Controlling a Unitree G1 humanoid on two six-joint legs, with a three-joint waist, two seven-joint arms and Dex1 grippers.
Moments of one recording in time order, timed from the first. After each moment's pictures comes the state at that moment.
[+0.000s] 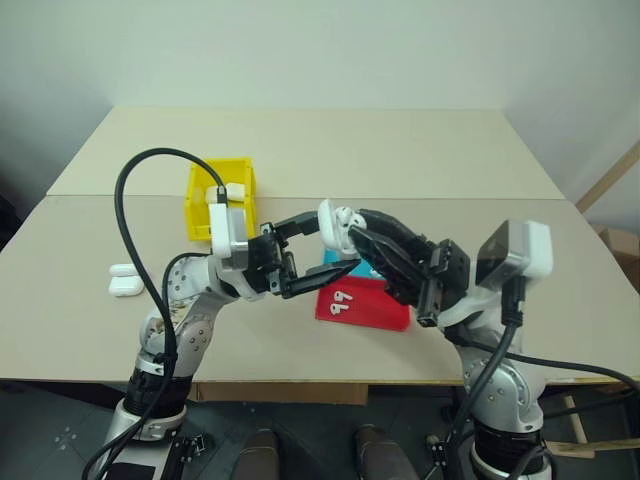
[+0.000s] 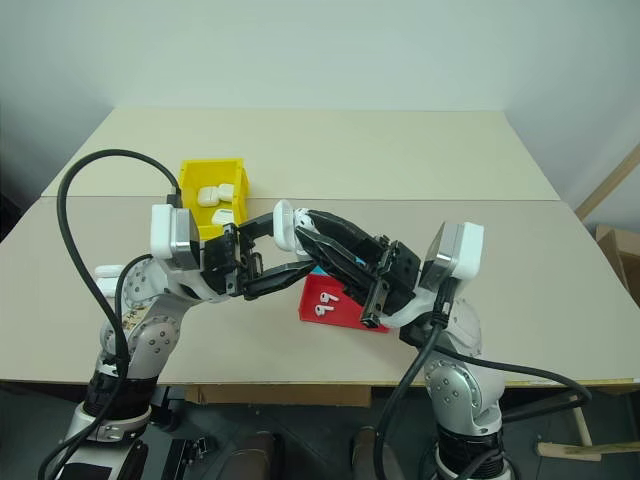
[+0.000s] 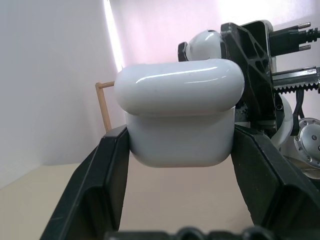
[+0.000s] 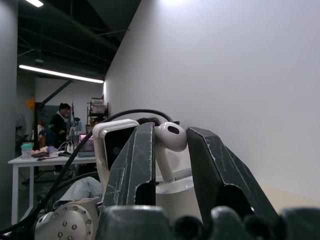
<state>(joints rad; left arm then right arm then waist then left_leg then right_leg) -0.45 0.38 -0.05 -0.27 -0.65 0.12 -1.02 -0.26 -0.15 -0.02 -0.57 0.73 0.25 0.83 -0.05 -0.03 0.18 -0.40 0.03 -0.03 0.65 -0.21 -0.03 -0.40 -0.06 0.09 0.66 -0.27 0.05</state>
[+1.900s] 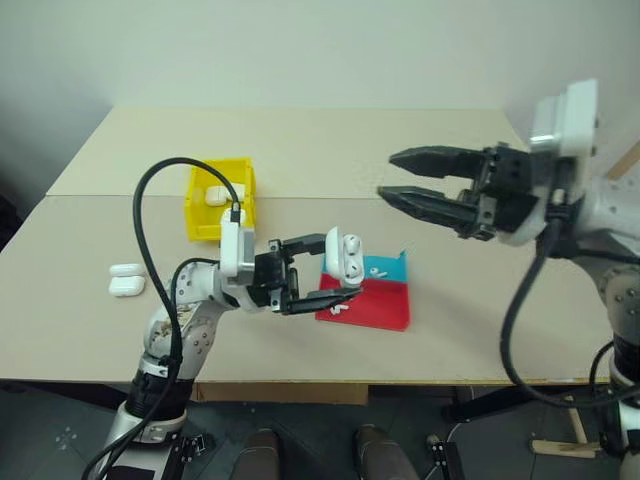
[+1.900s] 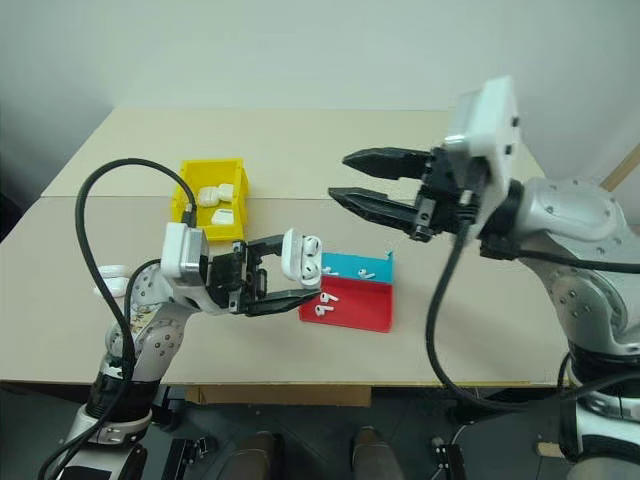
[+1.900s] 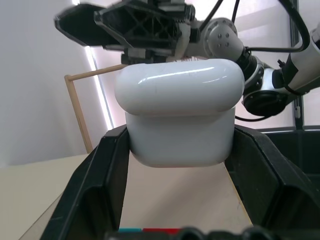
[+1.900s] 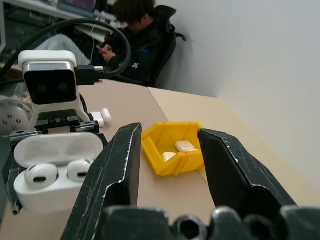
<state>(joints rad) -0.43 0.38 -0.08 -0.22 -0.60 0.09 -1.16 -0.79 -0.85 -0.03 -0.46 0.82 0.58 0.79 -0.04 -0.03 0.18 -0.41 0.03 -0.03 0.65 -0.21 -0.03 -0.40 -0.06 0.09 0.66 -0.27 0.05</state>
